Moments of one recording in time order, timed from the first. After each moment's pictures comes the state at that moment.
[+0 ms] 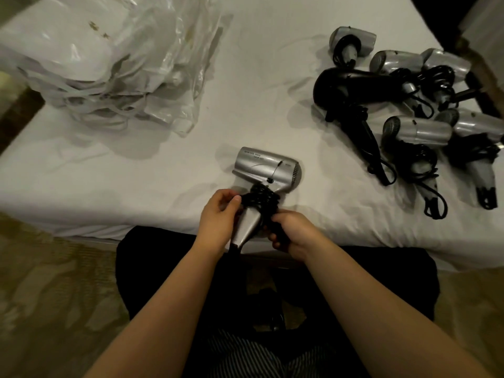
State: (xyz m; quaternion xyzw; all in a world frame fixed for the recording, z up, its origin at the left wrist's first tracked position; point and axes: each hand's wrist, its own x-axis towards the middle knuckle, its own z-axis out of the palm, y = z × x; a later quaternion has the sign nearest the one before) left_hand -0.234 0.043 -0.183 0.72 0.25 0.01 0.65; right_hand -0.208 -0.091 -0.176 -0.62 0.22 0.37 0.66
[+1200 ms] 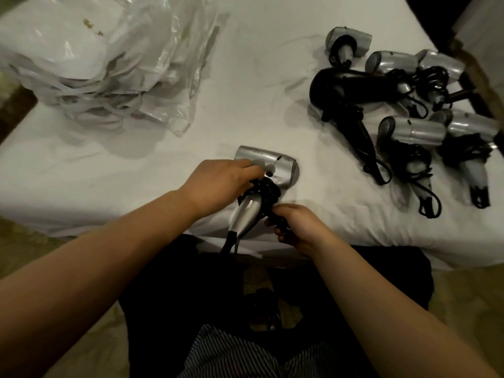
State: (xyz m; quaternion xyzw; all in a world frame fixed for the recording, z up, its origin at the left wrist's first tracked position) left_hand -0.188 0.071 -0.120 0.95 -0.28 0.08 0.11; right_hand -0.204 -0.108 -0.161 -0.66 0.18 0.34 0.64
